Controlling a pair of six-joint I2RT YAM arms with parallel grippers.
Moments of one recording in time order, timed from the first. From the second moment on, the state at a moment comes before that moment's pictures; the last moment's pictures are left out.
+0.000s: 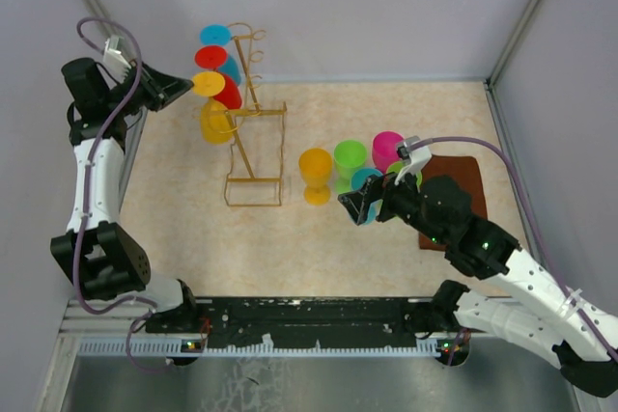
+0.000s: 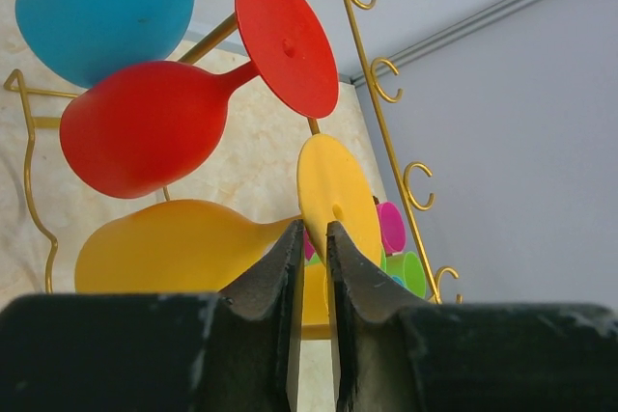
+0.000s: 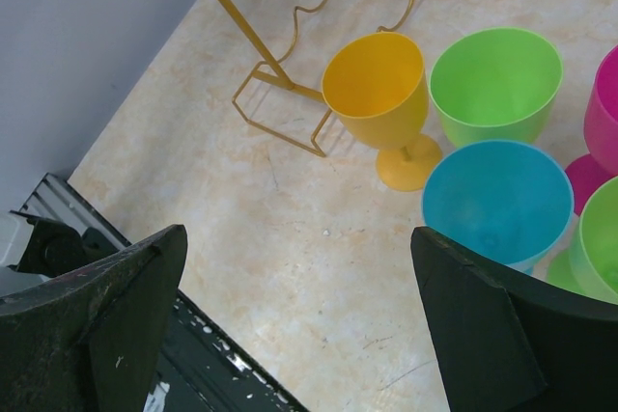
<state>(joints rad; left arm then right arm) 0.26 1.48 1.43 -0.15 0.90 -0.72 0.87 0.69 0.86 -0.39 0.15 0.44</state>
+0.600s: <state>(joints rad) 0.24 1.48 1.46 -0.23 0.87 -0.65 0.87 0.69 0.86 -0.40 0.15 0.44</state>
